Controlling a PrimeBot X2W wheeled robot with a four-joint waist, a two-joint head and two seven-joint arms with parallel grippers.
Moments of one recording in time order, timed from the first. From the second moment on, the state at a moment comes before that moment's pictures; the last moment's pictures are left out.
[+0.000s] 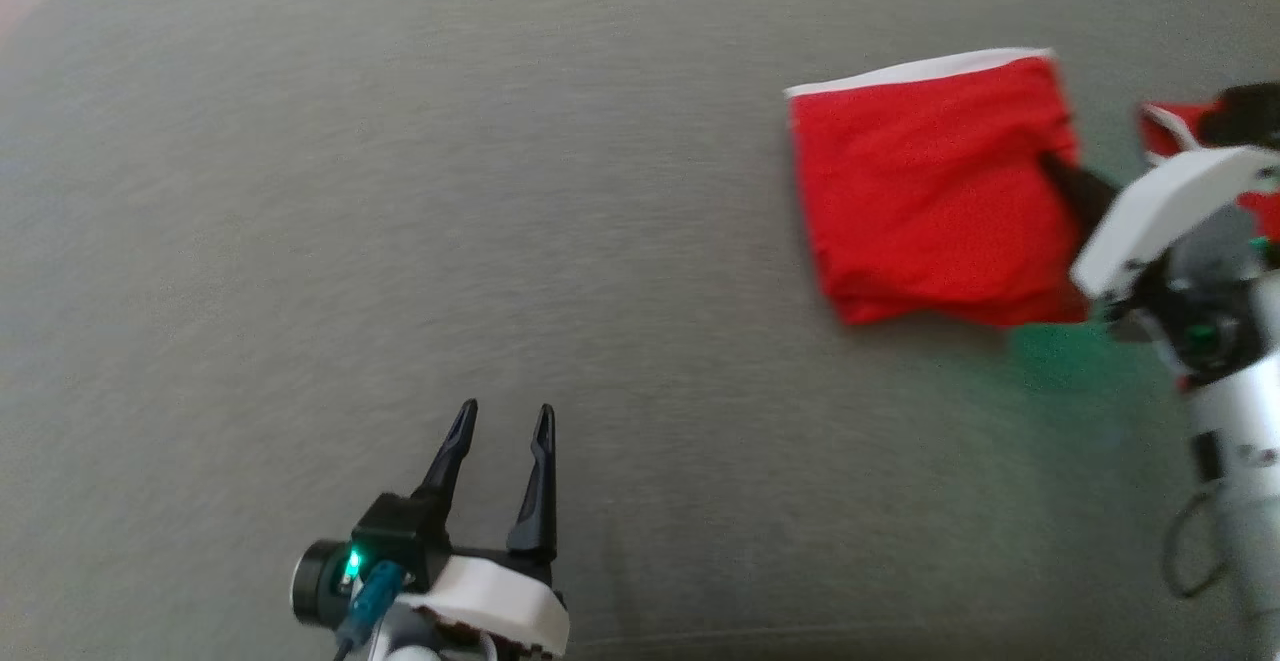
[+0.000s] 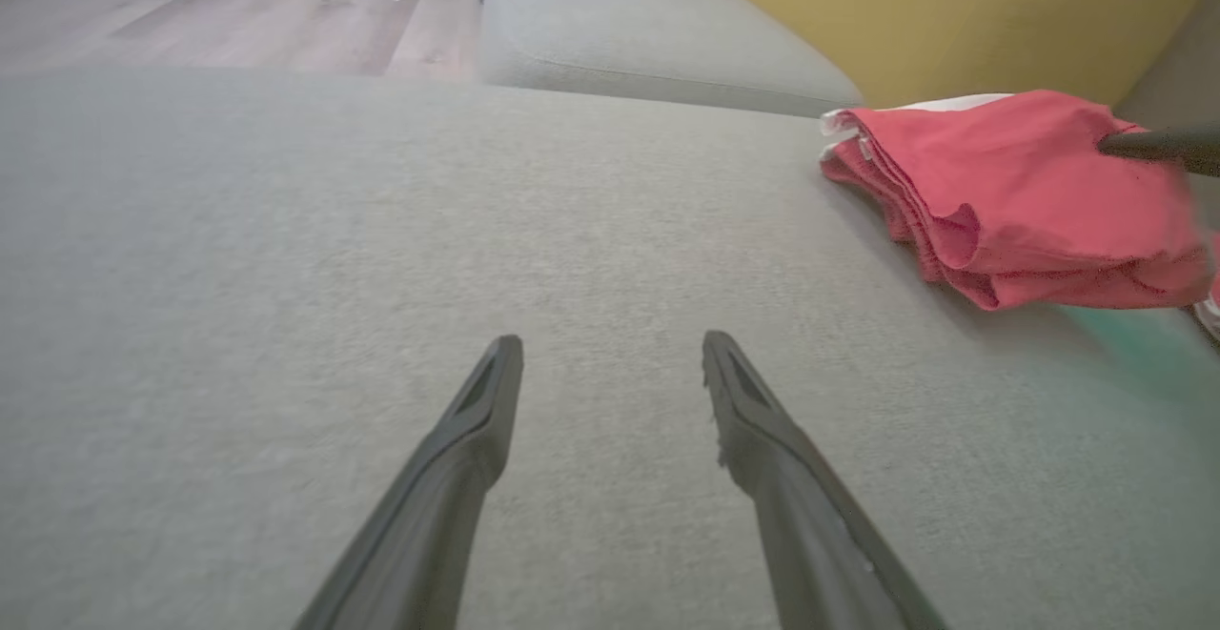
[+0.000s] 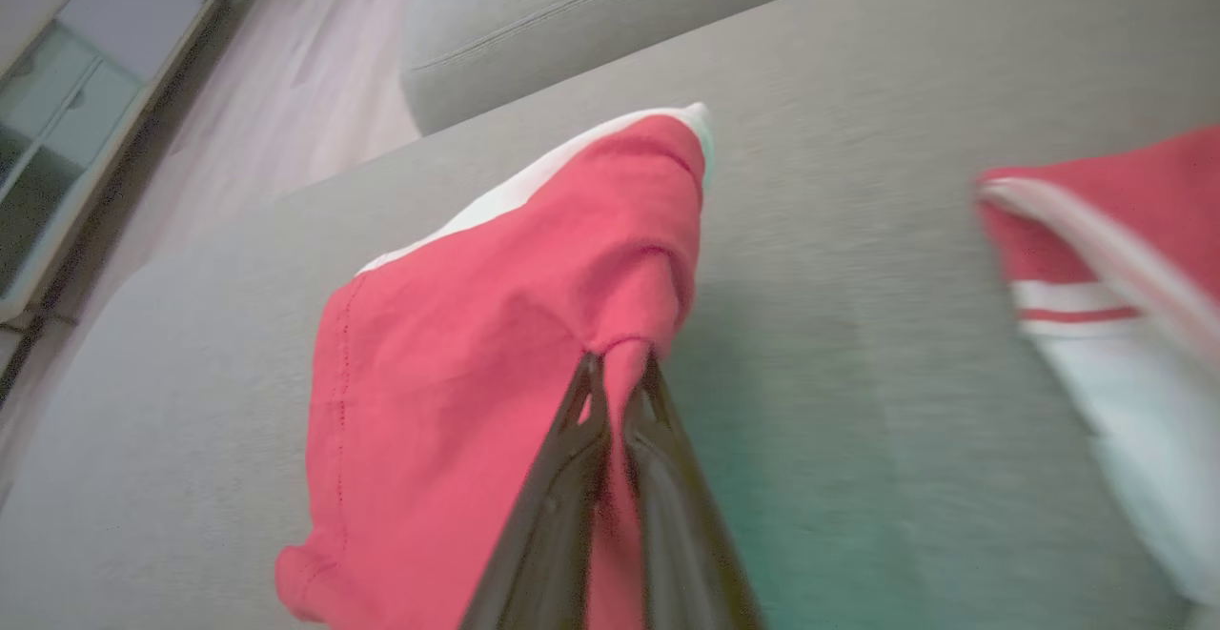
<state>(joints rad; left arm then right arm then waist) 0.03 0.05 -0.44 0.12 -0.23 0.18 -0.25 -0.58 -0.27 0.09 0.53 0.65 0.12 0.53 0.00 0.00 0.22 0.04</state>
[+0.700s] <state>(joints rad) -0.03 0.05 -0.45 0.12 -0.22 0.17 -0.25 -0.73 -0.55 -0.04 0.74 0.32 0.12 0.53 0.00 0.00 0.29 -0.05</state>
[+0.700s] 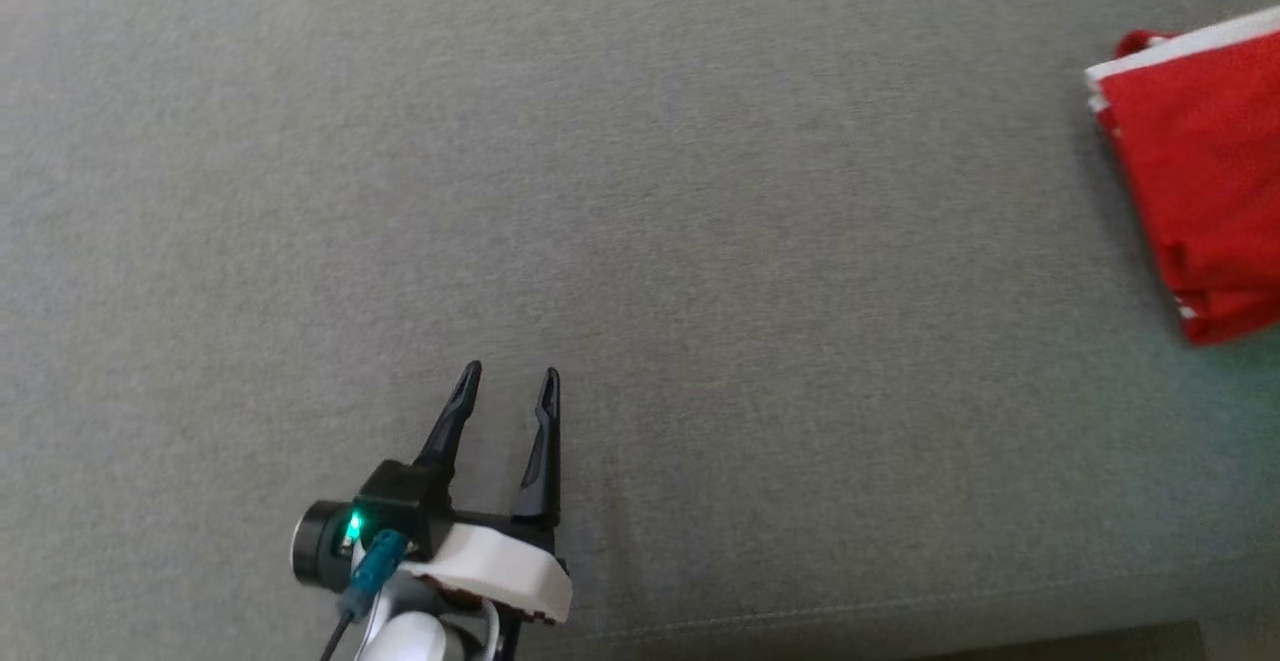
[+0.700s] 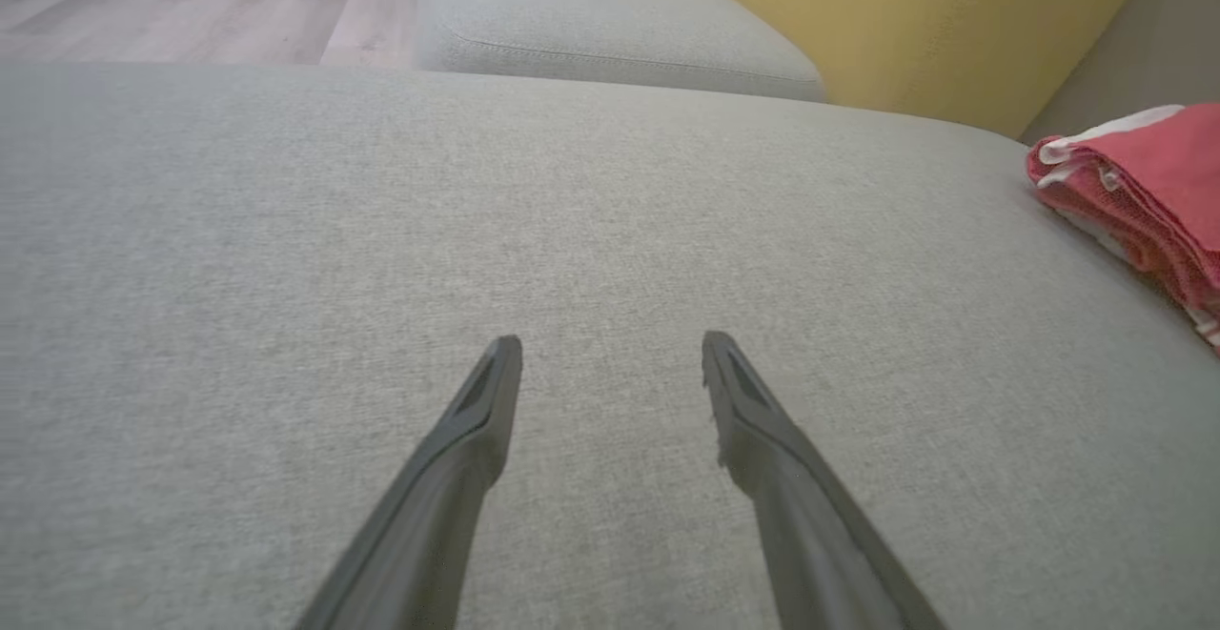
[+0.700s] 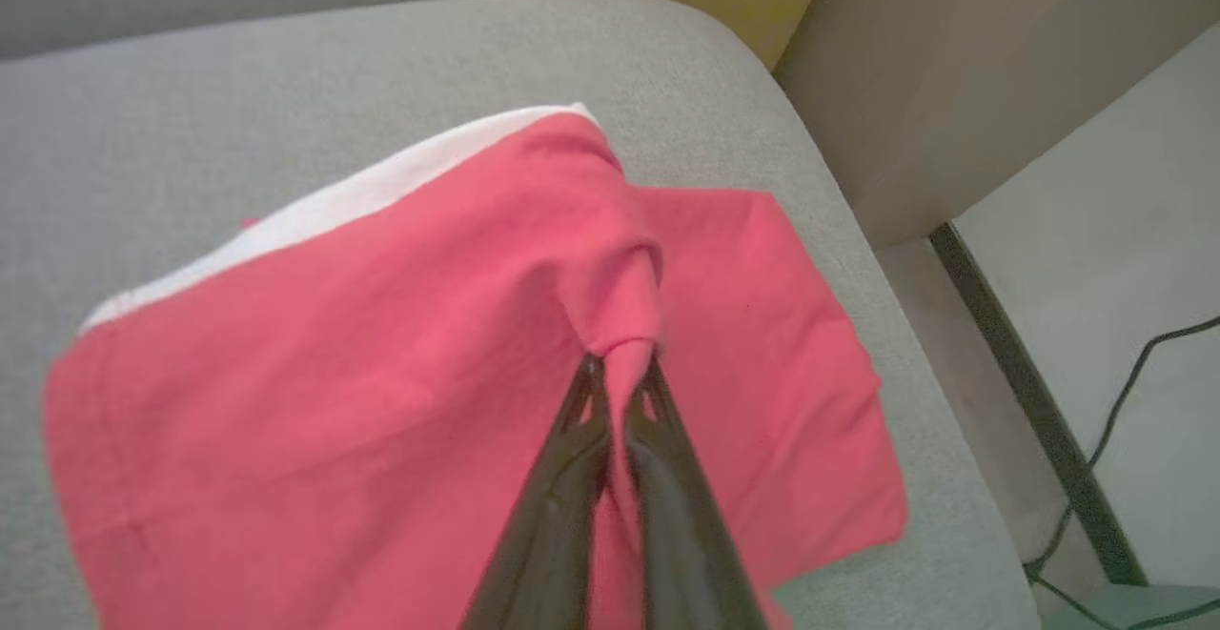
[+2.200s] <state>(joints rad) 0.16 0.05 -0.28 0.12 -0.23 0.15 -0.25 0.17 -0.05 0.01 0.22 0.07 0.12 -0.25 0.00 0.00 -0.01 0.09</state>
